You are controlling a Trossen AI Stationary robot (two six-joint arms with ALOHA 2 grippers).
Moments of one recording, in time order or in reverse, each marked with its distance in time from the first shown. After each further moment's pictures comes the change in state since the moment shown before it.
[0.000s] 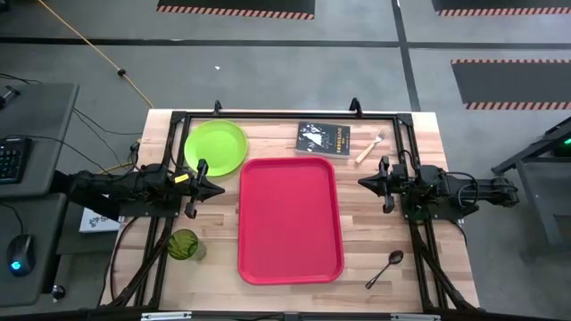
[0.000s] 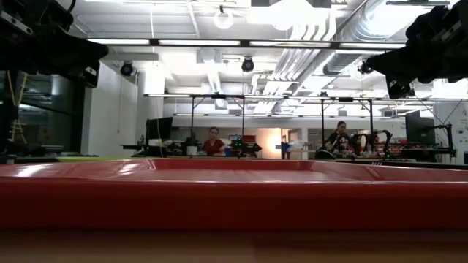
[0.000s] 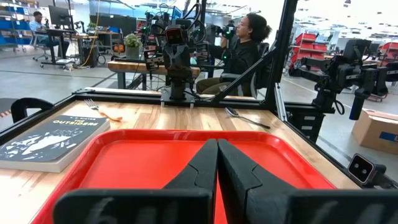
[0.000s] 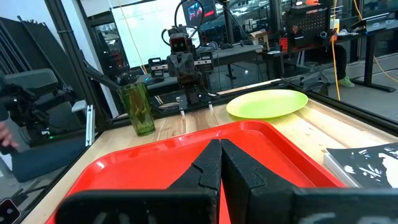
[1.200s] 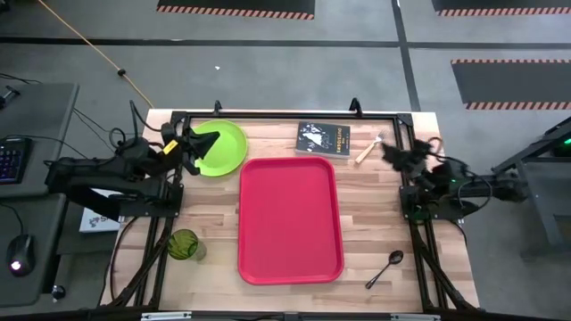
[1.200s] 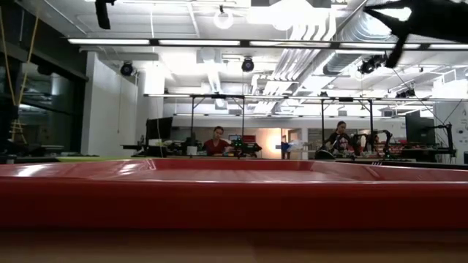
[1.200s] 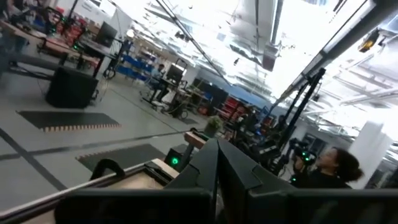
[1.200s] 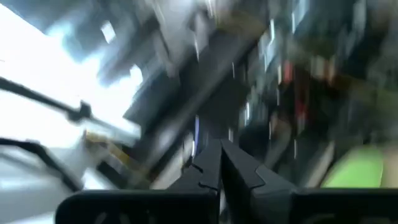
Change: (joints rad) left arm 0.073 0.493 0.507 0.229 -0.442 -0.320; right arm 0.011 0.277 0.092 0.649 0.316 0.670
